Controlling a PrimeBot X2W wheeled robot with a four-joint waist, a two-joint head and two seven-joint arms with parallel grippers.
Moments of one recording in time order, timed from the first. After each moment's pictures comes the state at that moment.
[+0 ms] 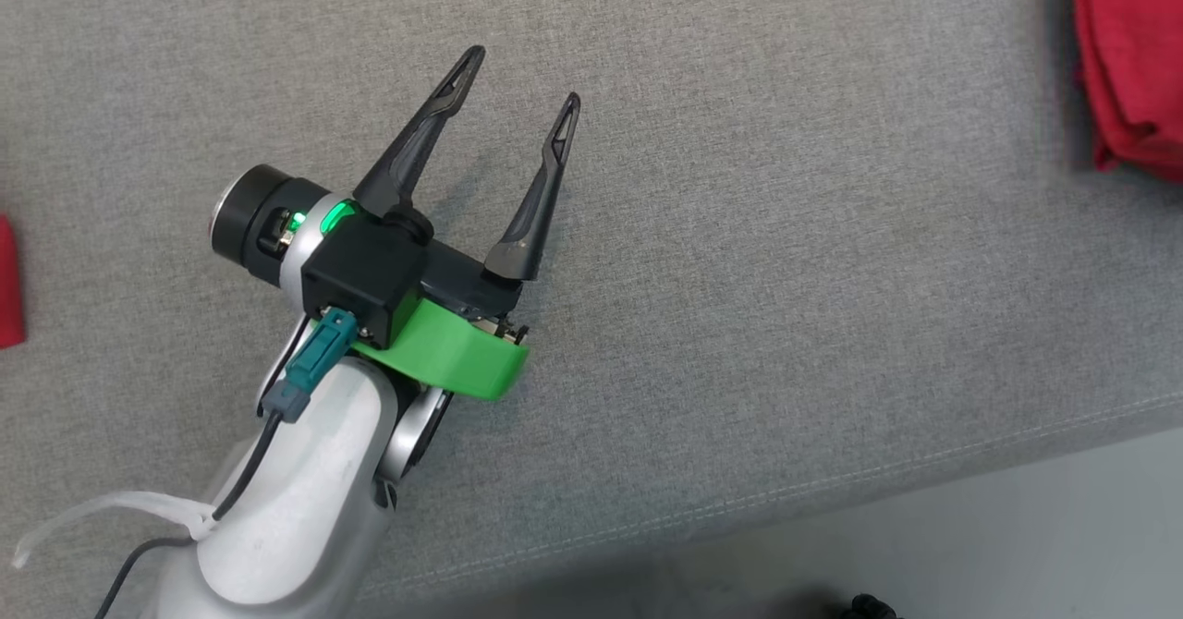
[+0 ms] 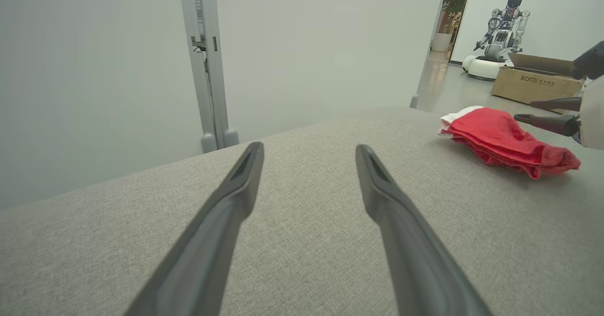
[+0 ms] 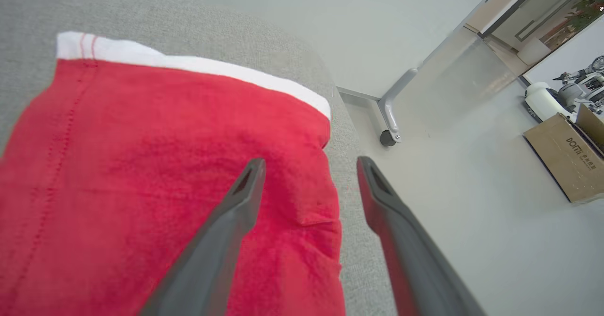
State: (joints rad) left arm -0.56 0.21 -0.52 -0.01 -0.26 0.00 -0.16; right arm -0.90 -0.59 0.12 0.98 0.21 0.13 -0.25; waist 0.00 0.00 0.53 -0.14
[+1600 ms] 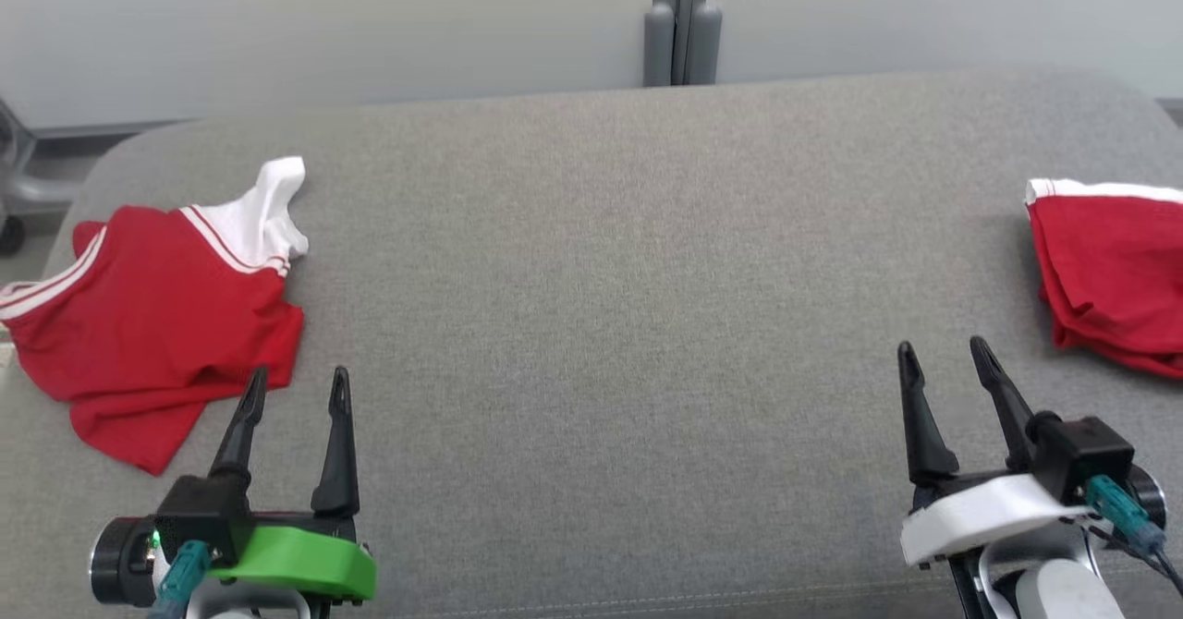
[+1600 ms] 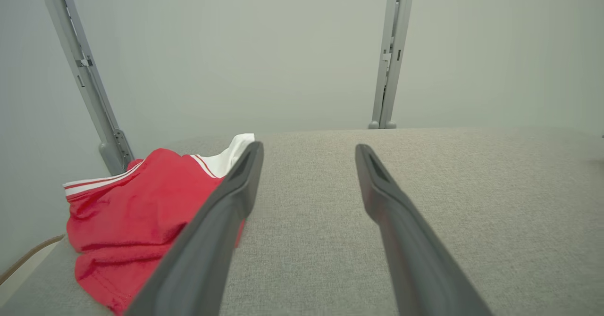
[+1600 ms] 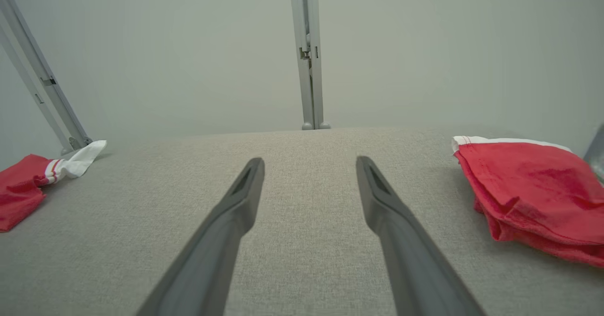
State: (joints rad) left arm -0.05 0.31 -0.31 0.08 -0.39 0.17 -0.26; right arm -0.03 -0.05 -0.01 0.10 0.14 0.13 -0.21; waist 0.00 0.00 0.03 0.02
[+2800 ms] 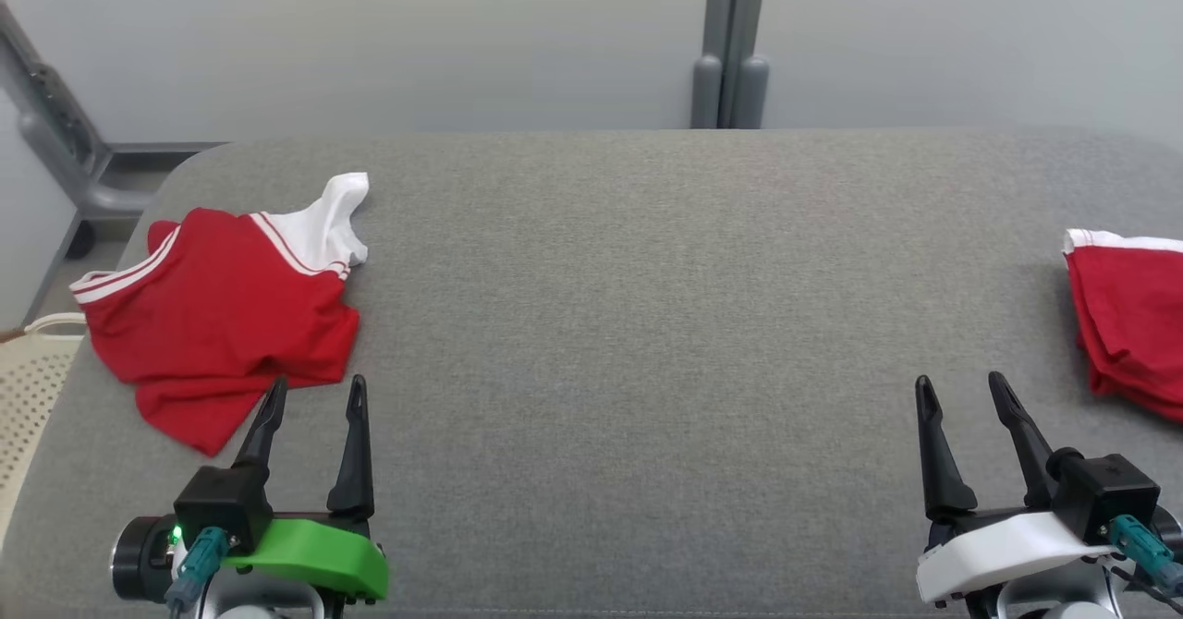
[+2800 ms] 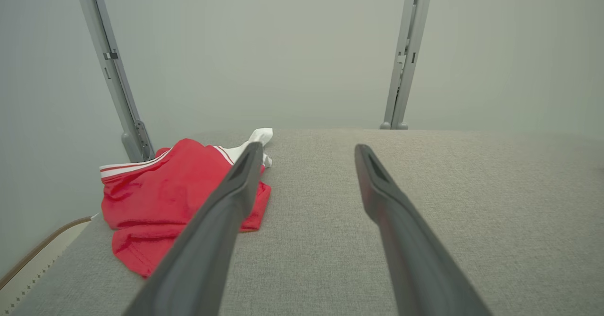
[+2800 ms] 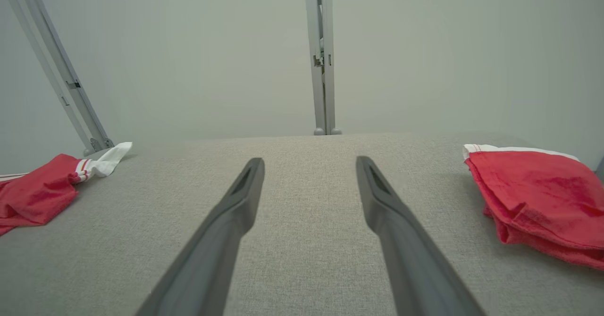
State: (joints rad) left arm -0.06 0.31 -0.34 0.12 -0.43 0.17 -0.23; right arm 0.08 -0.05 -0.02 0.00 0.15 0.13 -0.18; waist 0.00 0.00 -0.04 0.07
